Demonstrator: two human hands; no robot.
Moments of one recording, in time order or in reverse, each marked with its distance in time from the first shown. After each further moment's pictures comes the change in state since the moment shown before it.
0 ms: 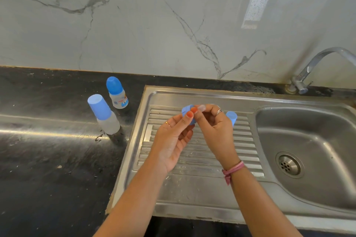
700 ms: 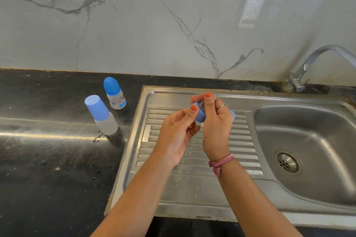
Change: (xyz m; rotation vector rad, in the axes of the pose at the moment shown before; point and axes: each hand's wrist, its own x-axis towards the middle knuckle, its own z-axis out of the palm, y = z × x) left_hand -0.001 0.004 0.023 0.127 -0.050 0.086; right_hand 0.008 -0.010 0.018 0.139 0.262 -0.050
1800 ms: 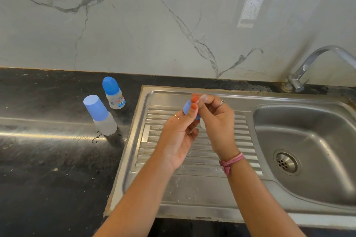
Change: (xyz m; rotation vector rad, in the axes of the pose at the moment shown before) left_hand -0.001 0.000 -0.003 -0.020 -0.127 -0.021; right_hand 0.008 -0.006 -0.012 0.086 -0.217 0.037
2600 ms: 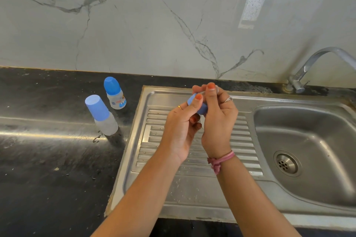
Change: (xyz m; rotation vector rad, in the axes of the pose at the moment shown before) left_hand 0.005 0.011 0.014 0.053 0.040 0.093; right_hand 0.000 -0.017 0.031 0.137 0.265 -0.029
